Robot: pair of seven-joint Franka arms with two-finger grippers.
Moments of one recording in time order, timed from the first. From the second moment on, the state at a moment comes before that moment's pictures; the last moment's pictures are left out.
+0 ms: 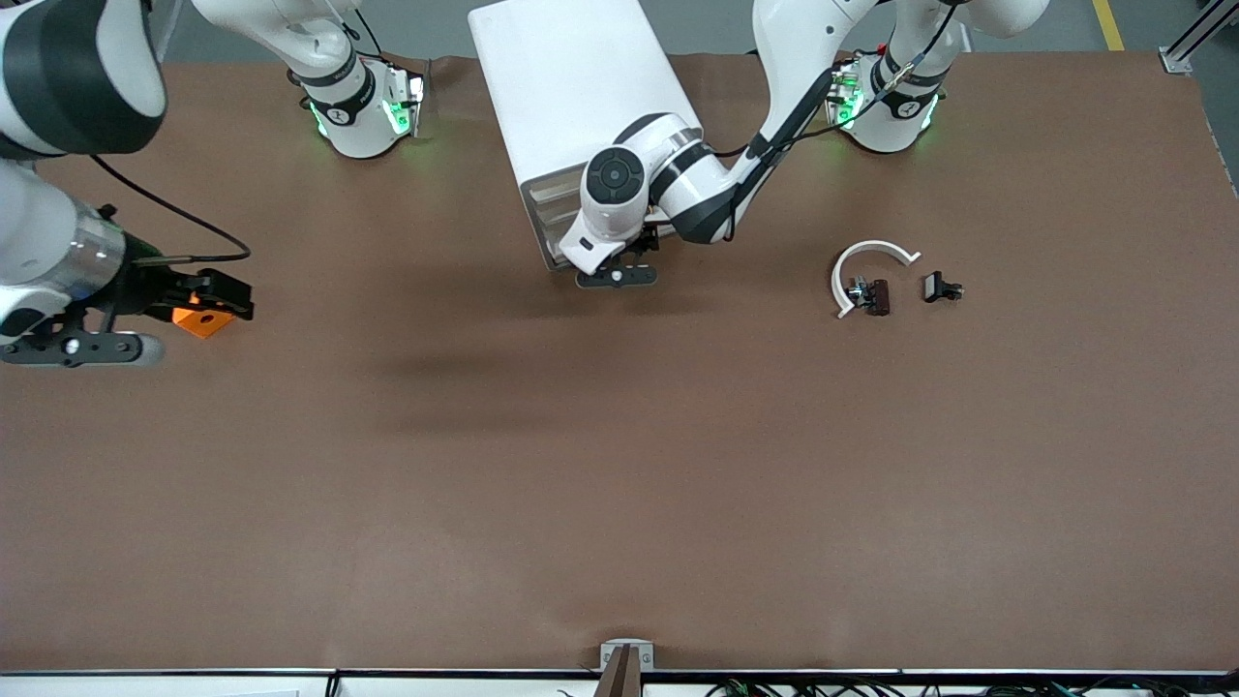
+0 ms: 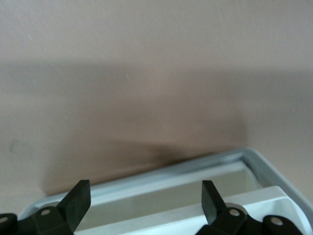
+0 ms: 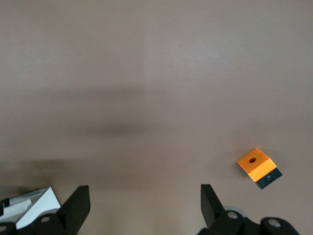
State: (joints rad) left arm -0.72 0.59 -0.29 -1.77 -0.10 2.24 -0.96; right arm 0.16 0.18 -0.09 -1.46 0.03 1.53 0.07
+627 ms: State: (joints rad) left arm -0.72 0.59 -0.31 -1.78 -0.09 2.24 -0.96; right arm 0.03 0.18 -0.09 -1.46 -0.04 1.49 -0.04
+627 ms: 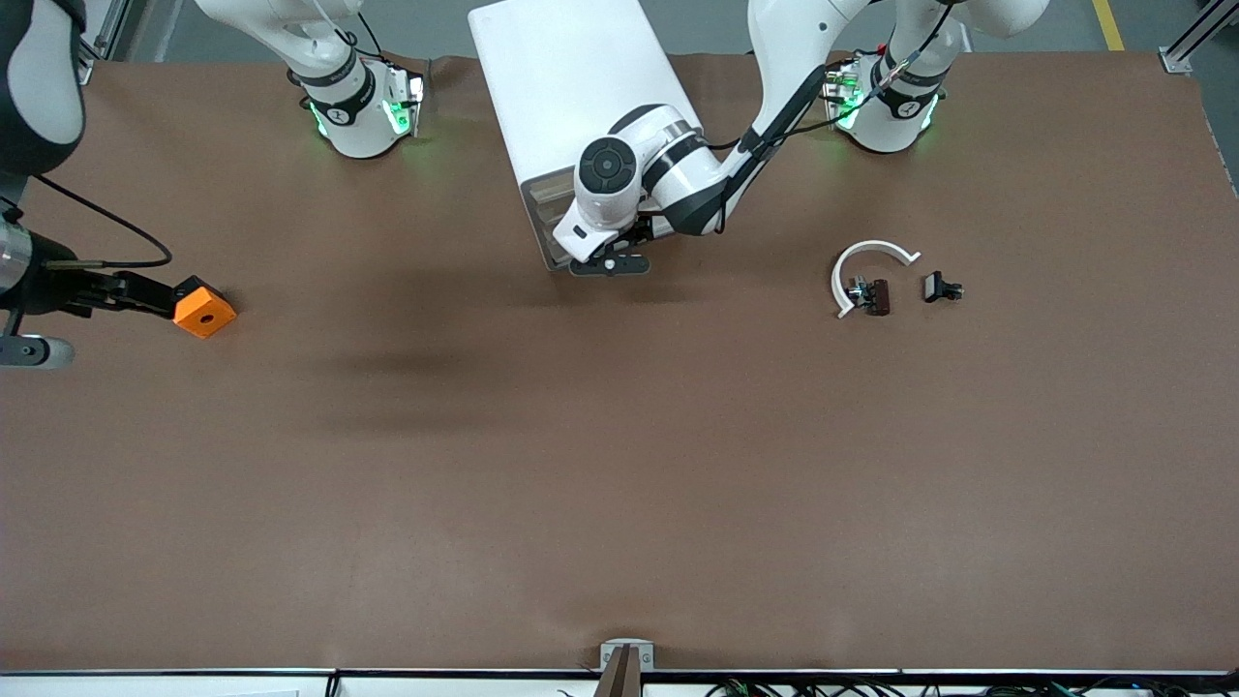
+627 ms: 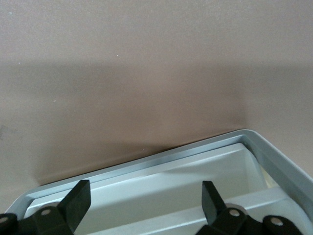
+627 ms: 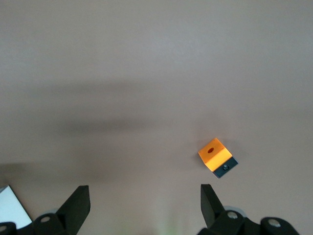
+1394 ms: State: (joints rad) left arm -0.45 0.52 -0.31 -1.77 -0.09 2.25 -0.95; right arm -0.02 0.18 -0.09 -1.41 -0.04 1.46 -0.07
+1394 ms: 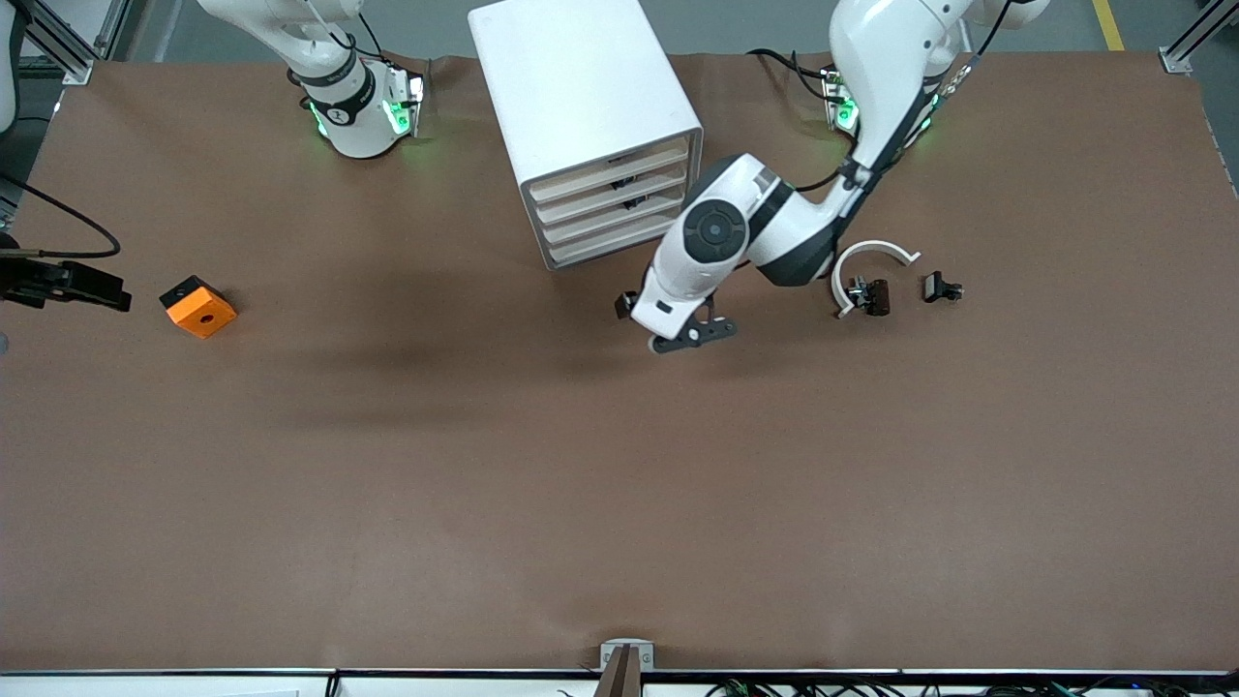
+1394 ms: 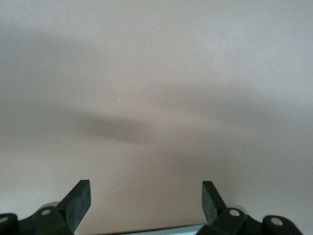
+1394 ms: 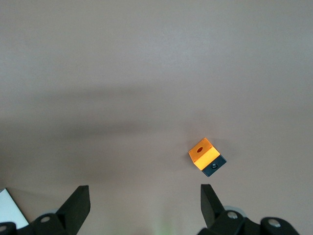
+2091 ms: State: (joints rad) left arm -0.27 0.48 -0.31 -1.55 -0.09 1.94 -0.81; right arm -0.04 0.08 -0.09 -1.42 0.02 1.38 -0.06
